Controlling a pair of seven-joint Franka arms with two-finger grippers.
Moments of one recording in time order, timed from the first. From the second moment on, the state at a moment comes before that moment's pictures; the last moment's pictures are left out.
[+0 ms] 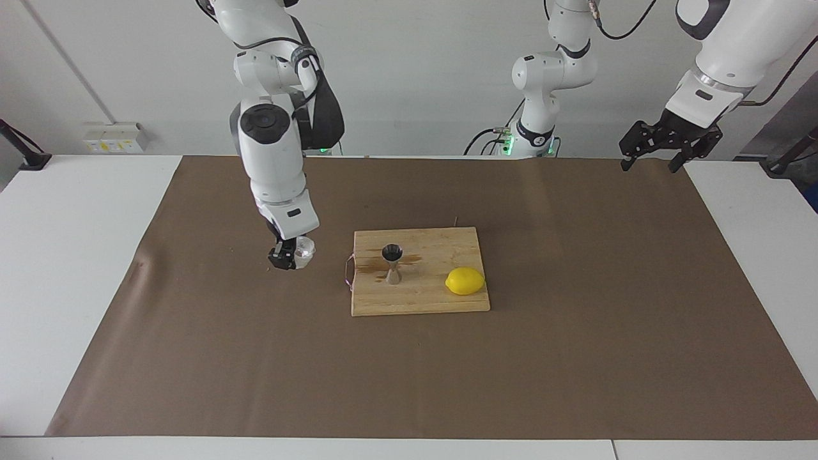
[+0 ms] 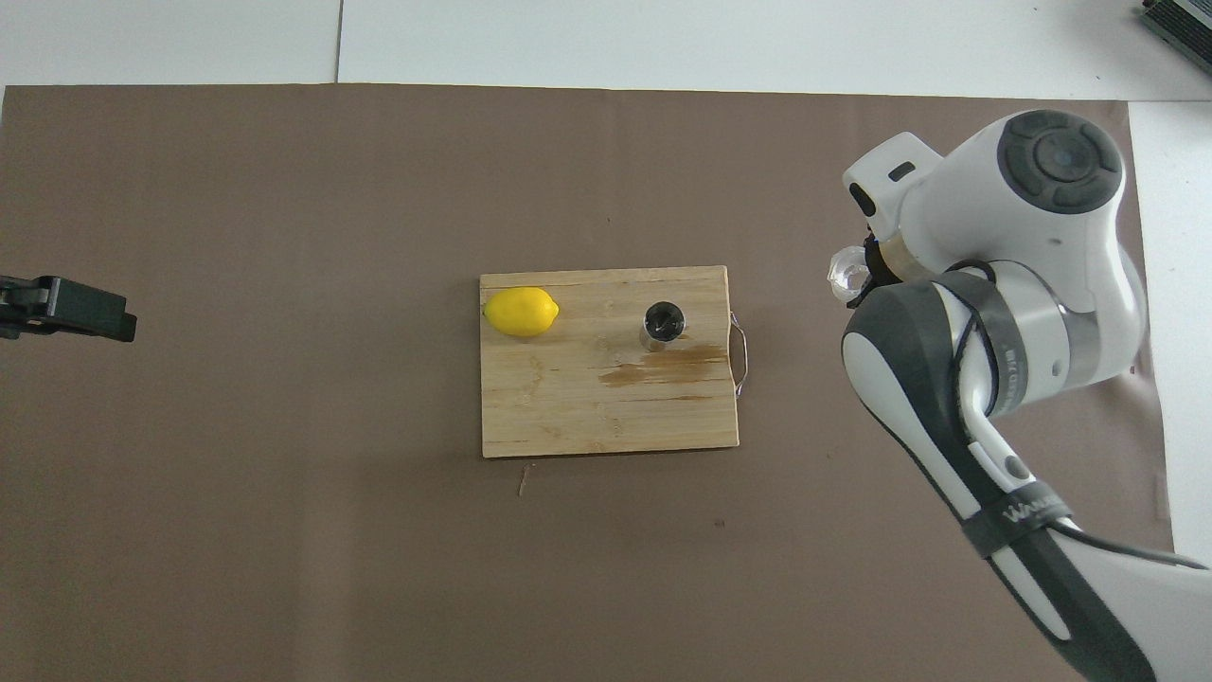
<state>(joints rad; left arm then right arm) 0.09 -0.04 -0.12 -1.58 -0.03 1.51 0.06 0.08 0.22 0.08 -1.75 -0.05 2.01 -1.24</state>
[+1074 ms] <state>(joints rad) 0.09 -0.04 -0.12 -1.58 -0.03 1.51 0.06 -0.22 0.21 0.08 -2.17 0.44 2.42 -2.04</state>
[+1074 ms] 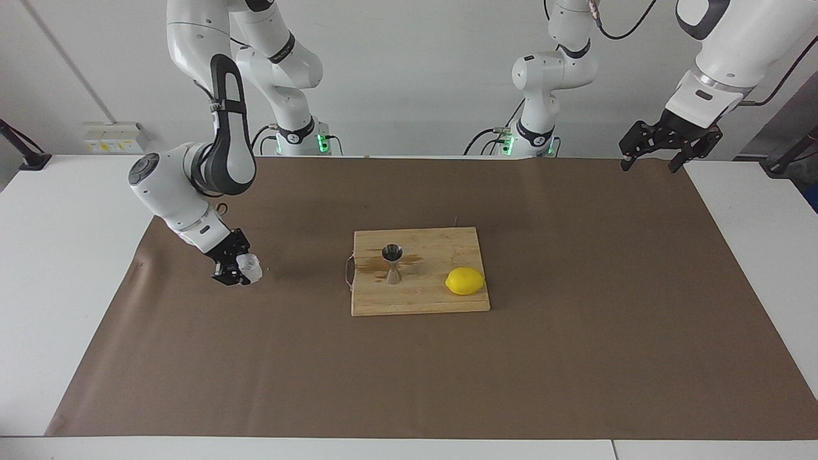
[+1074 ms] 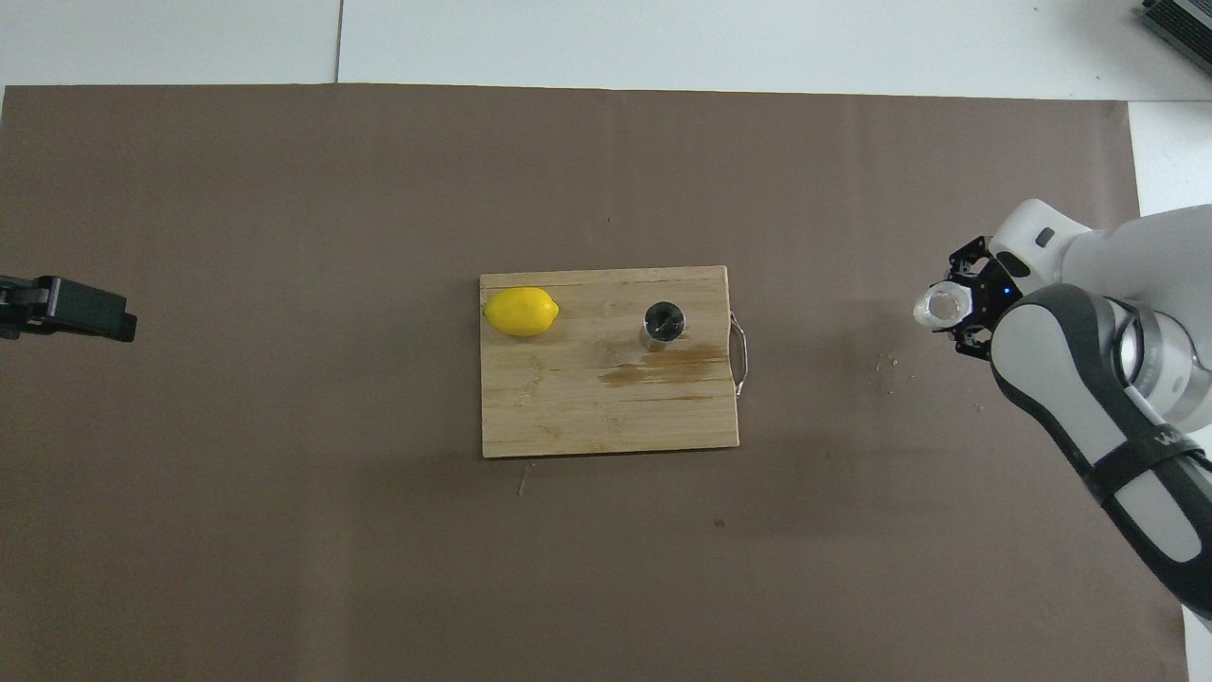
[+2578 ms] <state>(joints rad) 0.09 -0.04 -0.12 -1.58 -0.03 1.51 0.06 -0.12 0.02 0.10 -2.19 0.43 2.34 -1.35</state>
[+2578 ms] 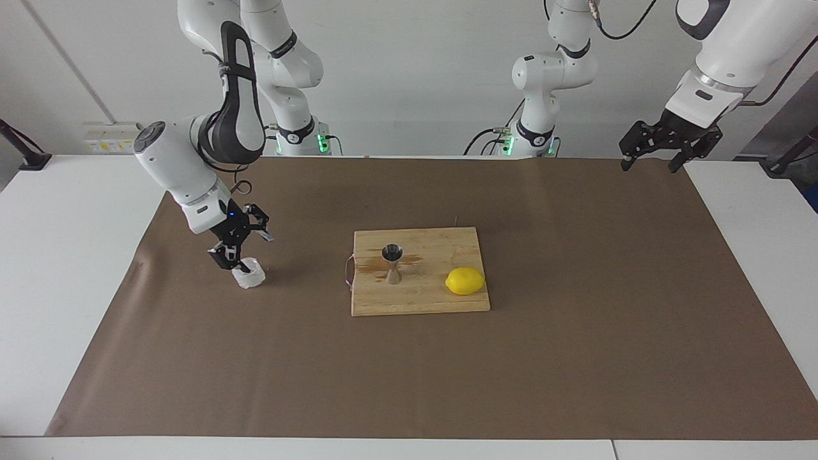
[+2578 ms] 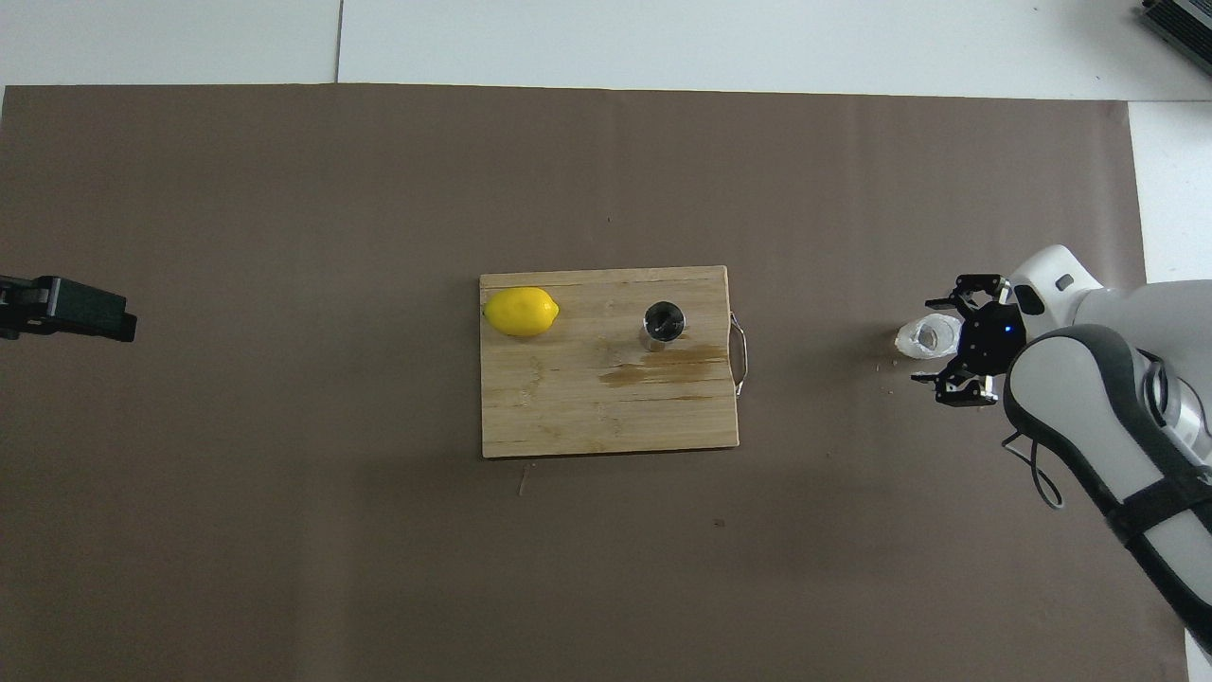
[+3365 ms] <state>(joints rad) 0.09 -0.04 -0.12 -1.58 -0.03 1.51 0.06 0.04 -0.05 0.11 -1.85 0.02 1.93 0.00</state>
